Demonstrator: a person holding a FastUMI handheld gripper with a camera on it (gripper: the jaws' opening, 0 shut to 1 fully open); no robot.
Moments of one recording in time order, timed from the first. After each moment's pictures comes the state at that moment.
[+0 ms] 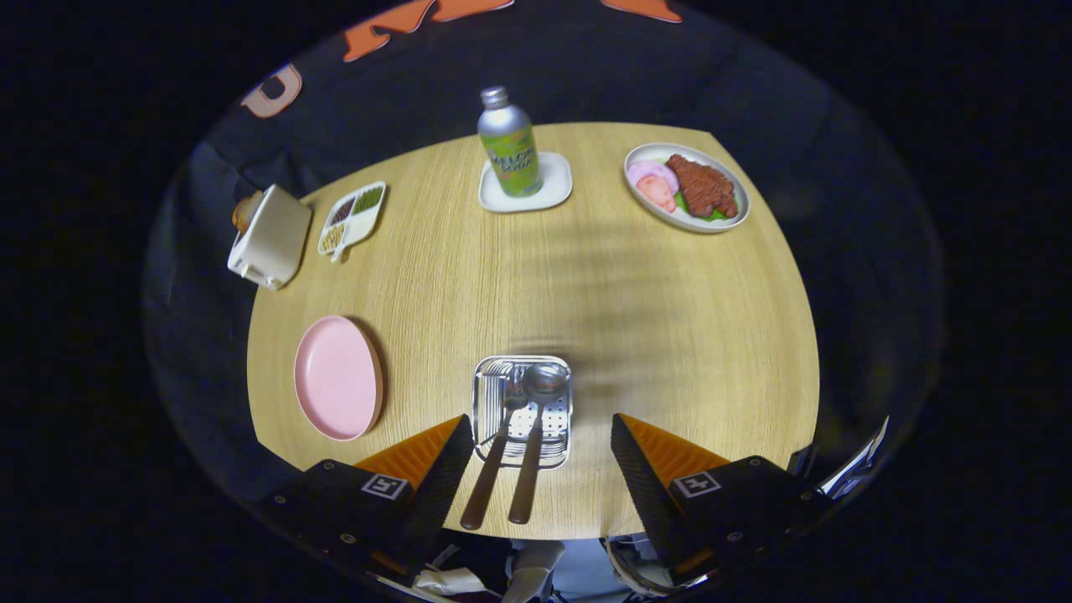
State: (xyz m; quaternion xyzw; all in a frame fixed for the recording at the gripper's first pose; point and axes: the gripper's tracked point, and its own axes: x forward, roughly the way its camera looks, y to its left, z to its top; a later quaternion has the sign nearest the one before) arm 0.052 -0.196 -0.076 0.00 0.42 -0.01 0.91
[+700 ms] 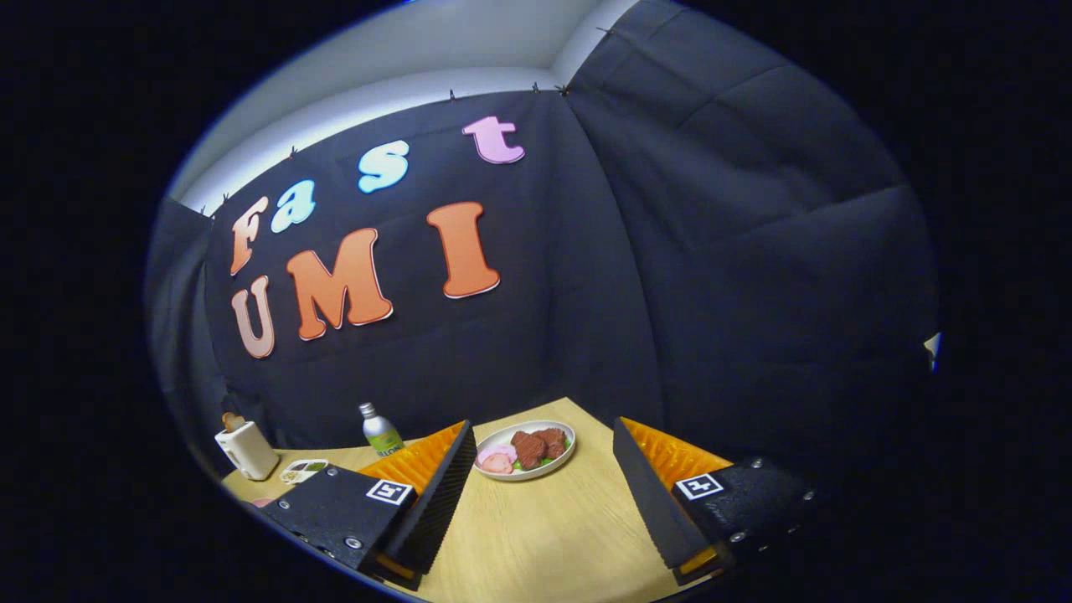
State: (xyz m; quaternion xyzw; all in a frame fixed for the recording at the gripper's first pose) arm 0.072 -0.404 0.013 0.10 -0.18 -0.10 0.97
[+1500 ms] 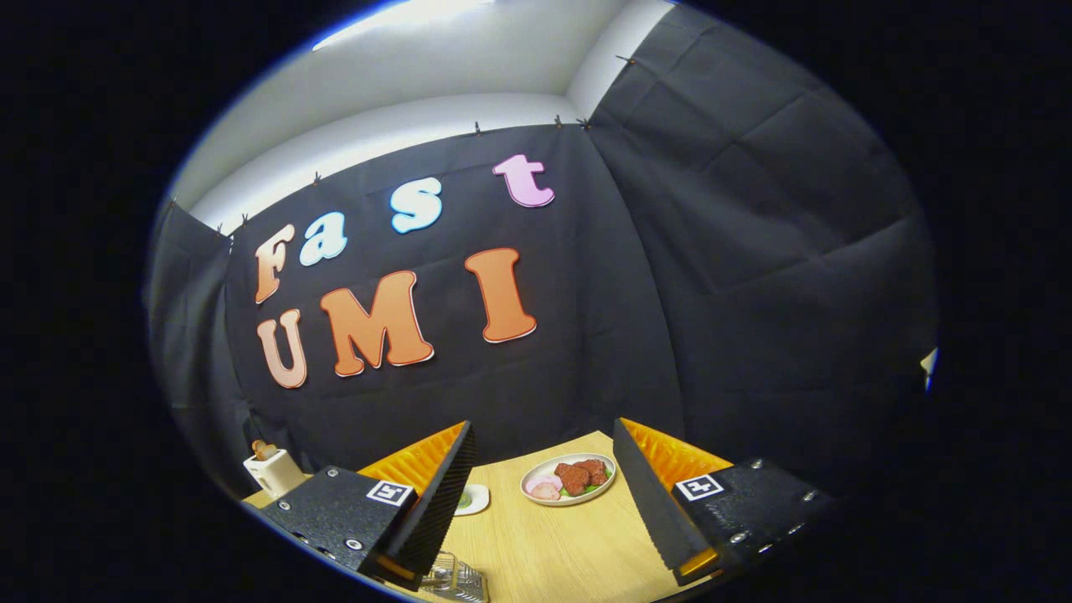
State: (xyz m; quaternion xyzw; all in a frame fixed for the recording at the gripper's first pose) arm -0.002 -0.318 0.090 0.08 -0.21 -0.08 0.97
